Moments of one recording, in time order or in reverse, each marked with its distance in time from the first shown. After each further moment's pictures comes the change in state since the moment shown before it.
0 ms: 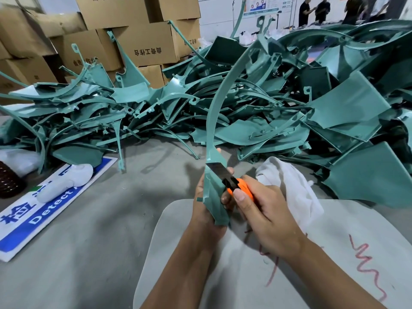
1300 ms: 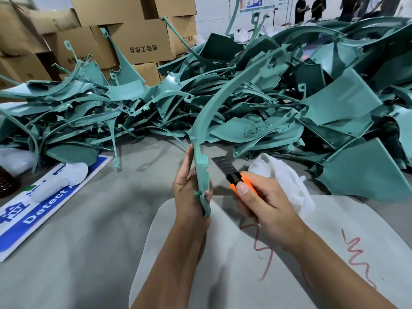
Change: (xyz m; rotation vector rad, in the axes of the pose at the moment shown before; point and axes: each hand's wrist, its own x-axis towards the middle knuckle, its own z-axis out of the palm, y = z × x) left_hand 0.013 0.015 -0.003 0.005 -0.166 0.429; right_hand 0.004 0.000 -0.013 0.173 -0.082 0.052
